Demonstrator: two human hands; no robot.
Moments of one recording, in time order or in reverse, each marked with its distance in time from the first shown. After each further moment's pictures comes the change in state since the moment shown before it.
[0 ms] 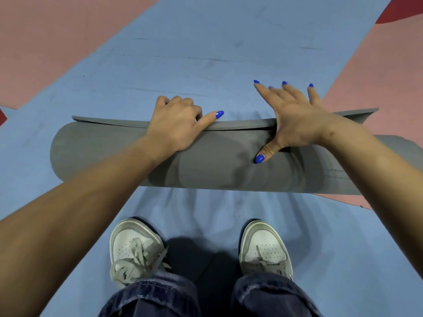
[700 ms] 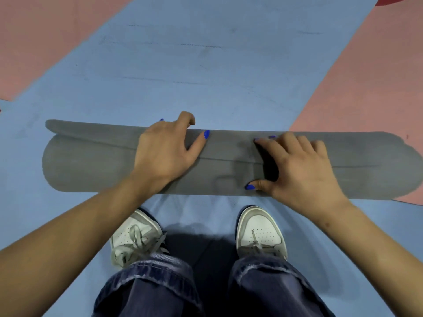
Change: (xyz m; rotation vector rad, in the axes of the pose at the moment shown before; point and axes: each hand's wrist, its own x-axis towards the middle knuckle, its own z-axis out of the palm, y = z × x) left_hand -0.074 0.017 0.003 -0.073 0.124 -0.093; right_hand -0.083 -0.010 0.088 -0.074 0.536 -0.104
